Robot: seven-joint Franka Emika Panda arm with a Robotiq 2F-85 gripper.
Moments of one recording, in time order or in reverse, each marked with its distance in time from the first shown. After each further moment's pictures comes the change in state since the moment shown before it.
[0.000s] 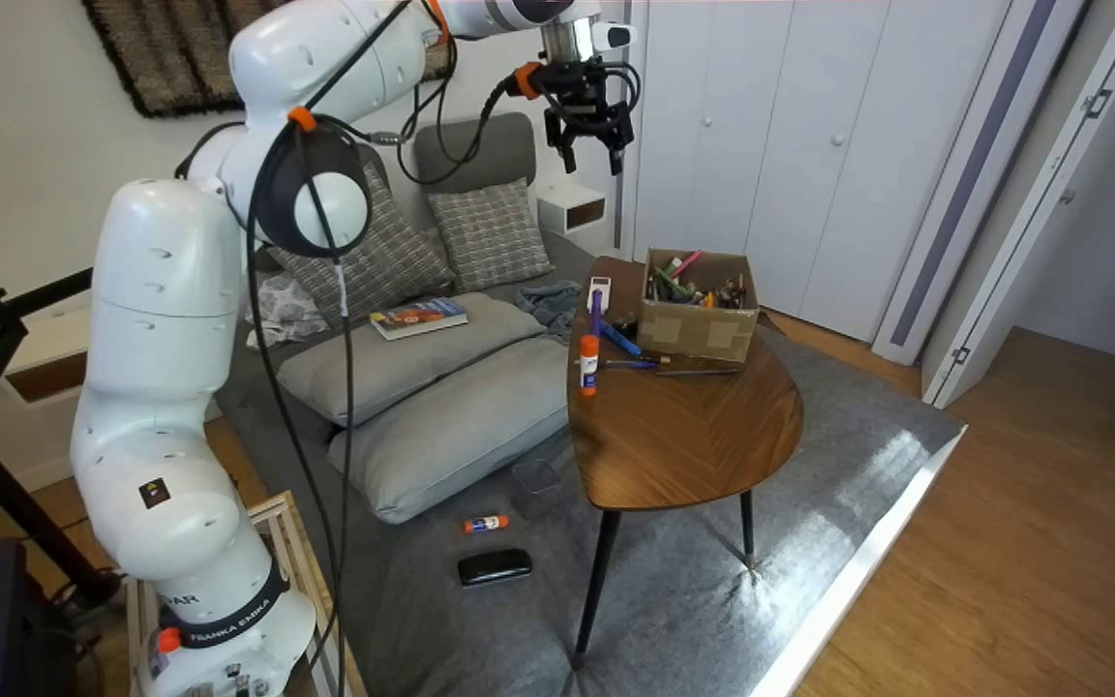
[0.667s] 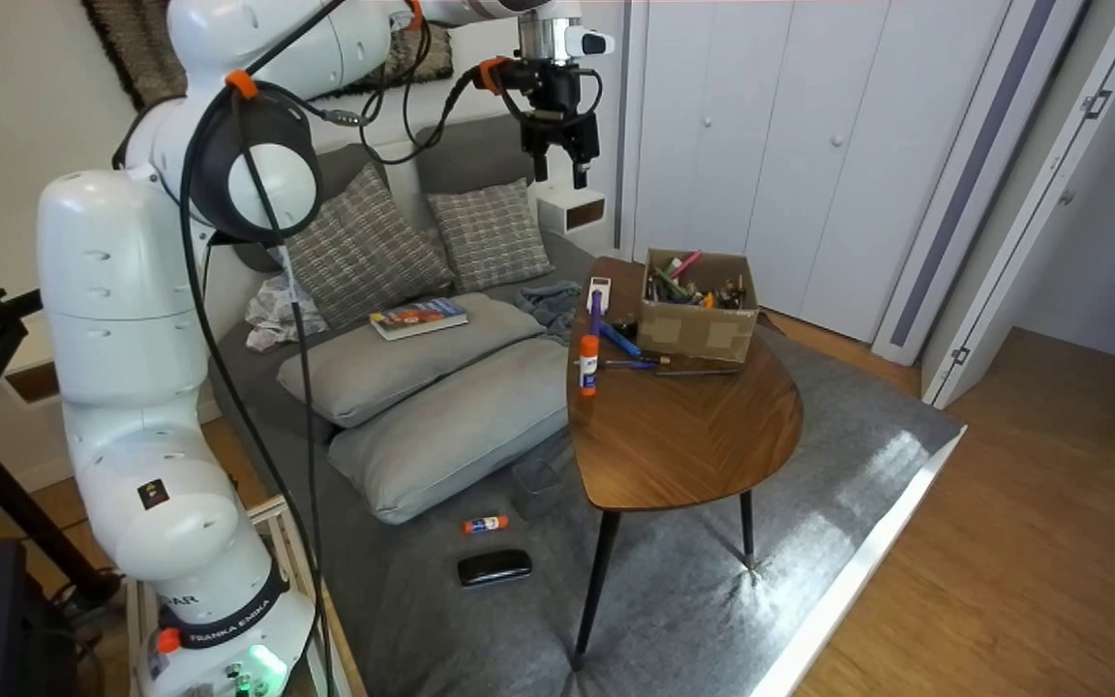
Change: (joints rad) arm -0.009 -0.147 0.000 -0.193 0.042 -0.104 0.166
